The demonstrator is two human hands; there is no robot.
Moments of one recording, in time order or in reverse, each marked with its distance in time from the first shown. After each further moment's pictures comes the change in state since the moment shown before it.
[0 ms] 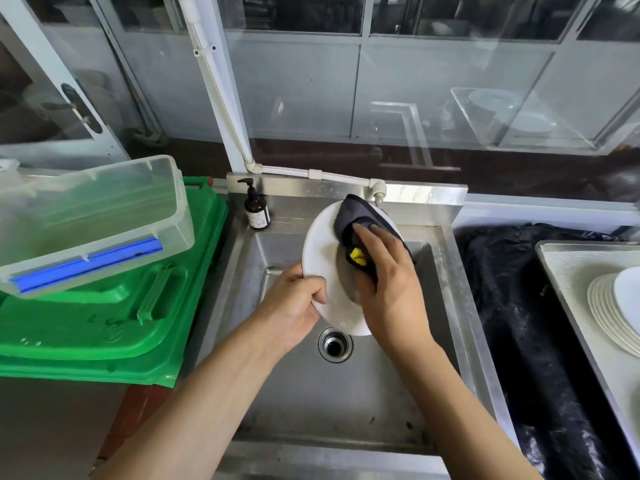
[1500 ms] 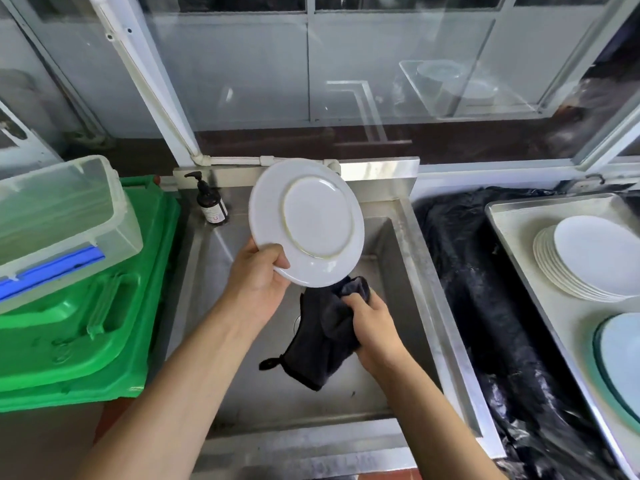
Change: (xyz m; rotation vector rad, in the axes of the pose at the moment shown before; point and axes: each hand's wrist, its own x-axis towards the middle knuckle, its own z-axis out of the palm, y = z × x) left_hand 0.019 -0.007 0.023 -0.128 0.053 0.119; right_hand -0.063 0.057 0.017 0.852 0.027 1.004
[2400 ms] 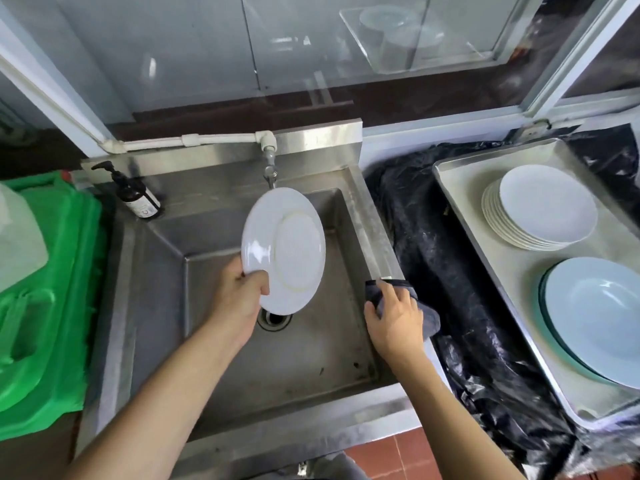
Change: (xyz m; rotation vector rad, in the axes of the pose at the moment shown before) left_hand -0.001 -0.089 0.030 0.471 -0.031 0.002; right_hand 0.052 0.053 -0.155 -1.129 0.401 -0.317
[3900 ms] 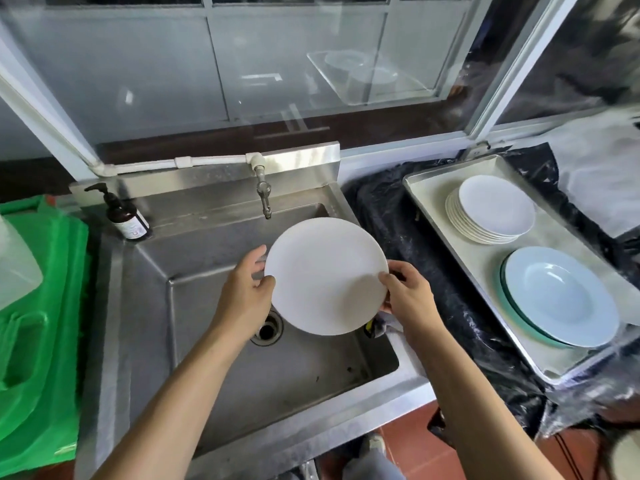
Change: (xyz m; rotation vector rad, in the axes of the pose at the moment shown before) left_hand -0.005 -0.002 -0.042 0.456 -0.172 0.208; right_hand -0.035 -0.052 -0.074 0.933 0.045 0.257
